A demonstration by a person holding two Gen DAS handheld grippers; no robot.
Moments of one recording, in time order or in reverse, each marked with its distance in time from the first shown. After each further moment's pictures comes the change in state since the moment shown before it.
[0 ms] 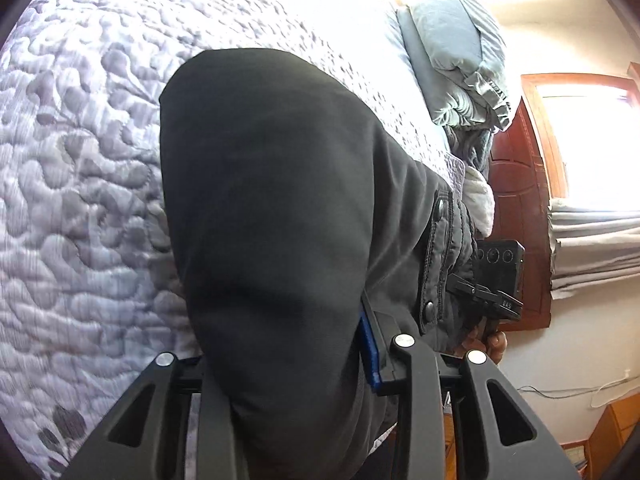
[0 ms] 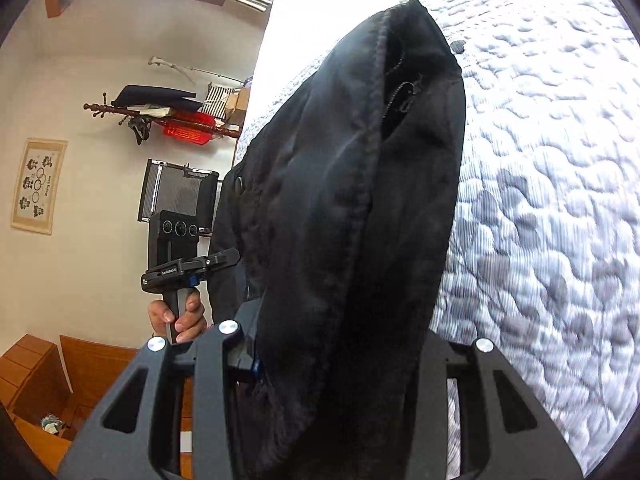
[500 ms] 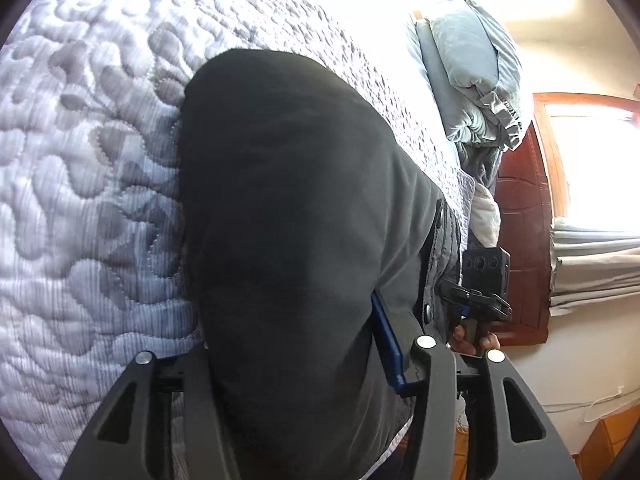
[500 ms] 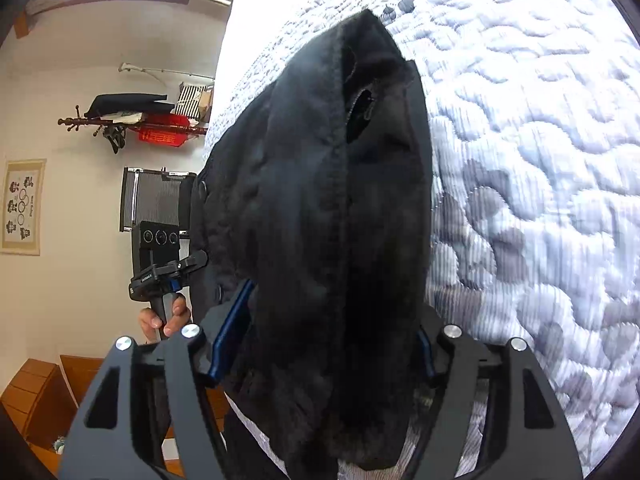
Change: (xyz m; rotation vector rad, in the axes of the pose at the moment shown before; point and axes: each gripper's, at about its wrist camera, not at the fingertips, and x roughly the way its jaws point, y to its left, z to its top) left arm -0.004 0.048 0.000 -0.043 -0.042 -0.003; right arm 0.026 -0.027 0.009 0.074 0.015 -0.051
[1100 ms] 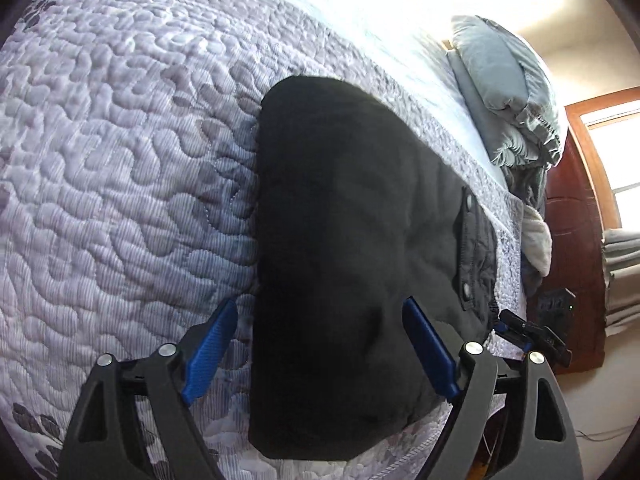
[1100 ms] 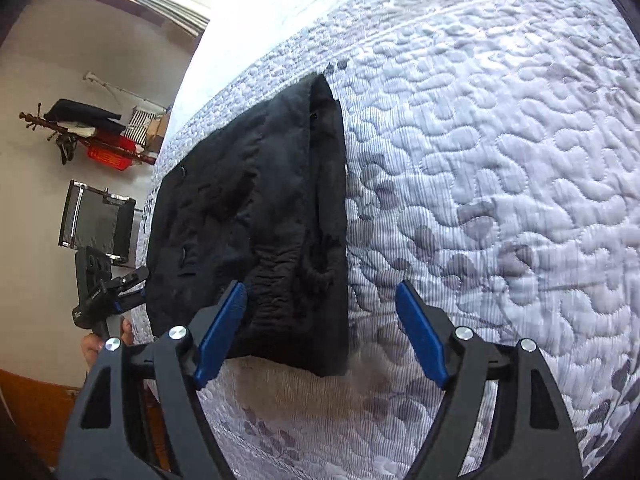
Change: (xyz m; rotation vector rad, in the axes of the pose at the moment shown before) left arm -0.037 -0.026 -0.058 0.017 -0.205 0.222; right arm -0.066 -0.002 -0.072 -0.045 -0.216 -0.288
